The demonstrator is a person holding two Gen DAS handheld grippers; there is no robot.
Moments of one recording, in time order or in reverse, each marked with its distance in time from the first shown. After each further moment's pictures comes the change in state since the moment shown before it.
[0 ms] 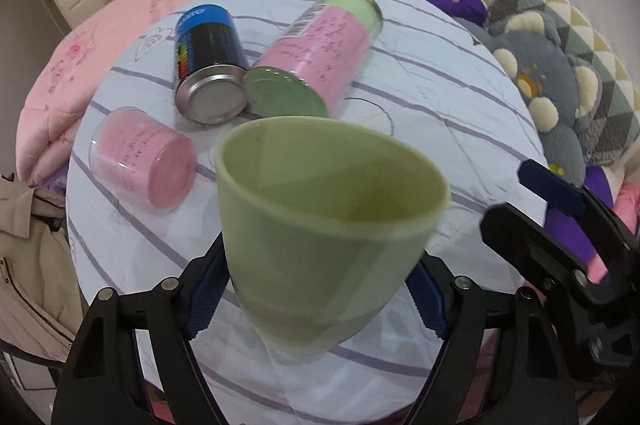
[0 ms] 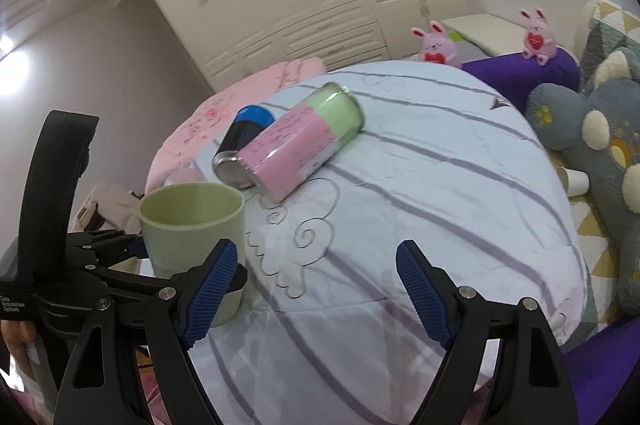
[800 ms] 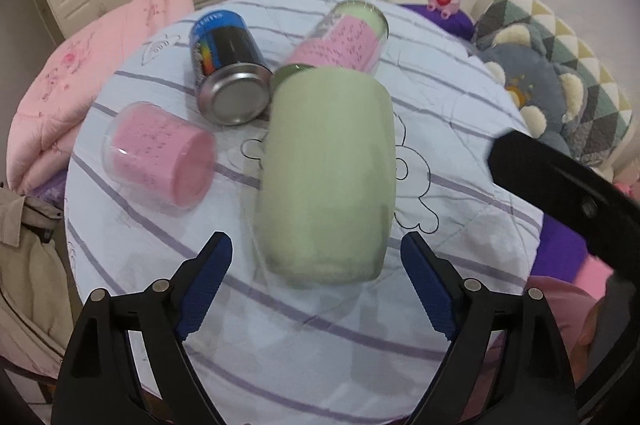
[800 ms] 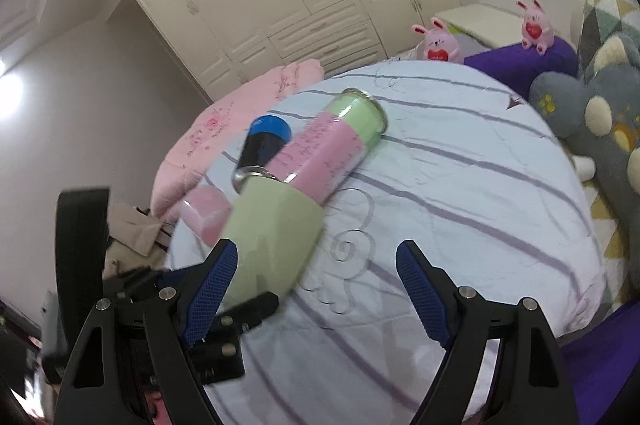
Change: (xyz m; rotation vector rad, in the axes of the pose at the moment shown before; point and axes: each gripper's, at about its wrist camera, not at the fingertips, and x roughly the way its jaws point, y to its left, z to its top) left arm -0.012 0.037 -0.018 0.020 -0.089 -0.080; right arm 0.007 0.028 0.013 0.094 -0.003 0.017
